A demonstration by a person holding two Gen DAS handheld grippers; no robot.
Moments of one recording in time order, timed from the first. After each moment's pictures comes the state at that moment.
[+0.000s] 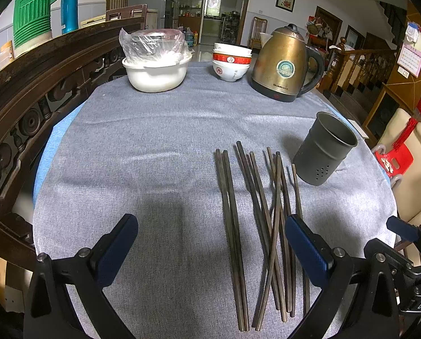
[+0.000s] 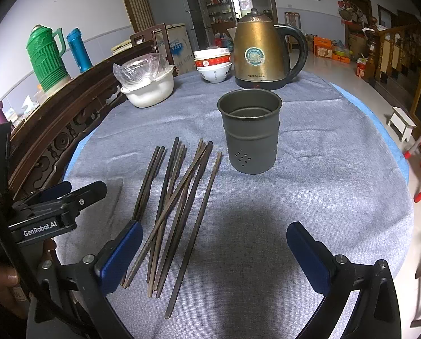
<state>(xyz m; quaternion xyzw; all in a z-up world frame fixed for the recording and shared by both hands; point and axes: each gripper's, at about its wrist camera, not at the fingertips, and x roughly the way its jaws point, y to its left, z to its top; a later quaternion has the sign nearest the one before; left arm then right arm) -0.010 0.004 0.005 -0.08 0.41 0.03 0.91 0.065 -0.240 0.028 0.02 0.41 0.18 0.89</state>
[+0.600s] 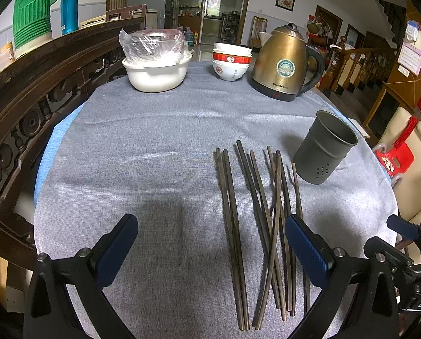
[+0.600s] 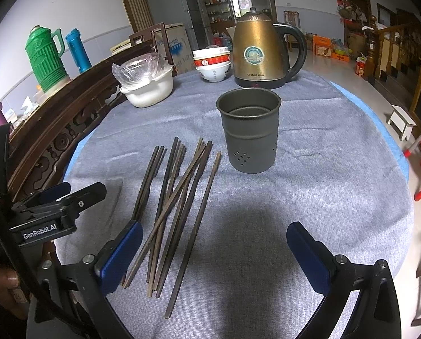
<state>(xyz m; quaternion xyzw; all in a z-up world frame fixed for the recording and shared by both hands) -0.009 0.003 0.006 -0.08 0.42 0.03 0.91 0.066 -0.239 0.029 0.02 0.42 0.18 0.89</state>
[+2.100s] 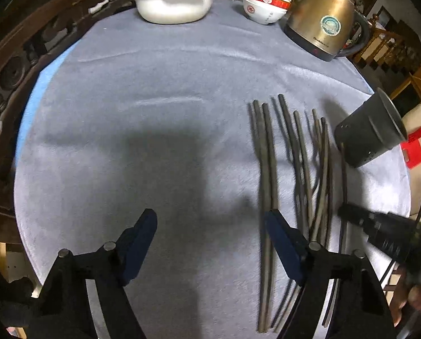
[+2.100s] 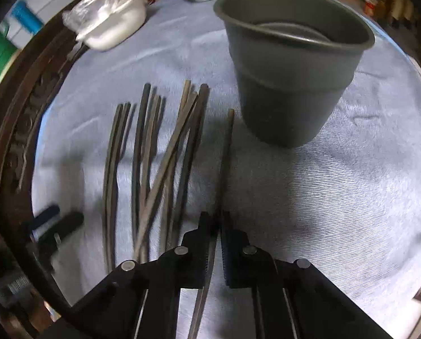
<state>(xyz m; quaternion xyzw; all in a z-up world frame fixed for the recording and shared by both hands) 0.048 0.033 -0.042 -0.13 0.56 0.04 0.82 0.175 -0.178 -0.043 0.00 0.61 0.17 0.78</state>
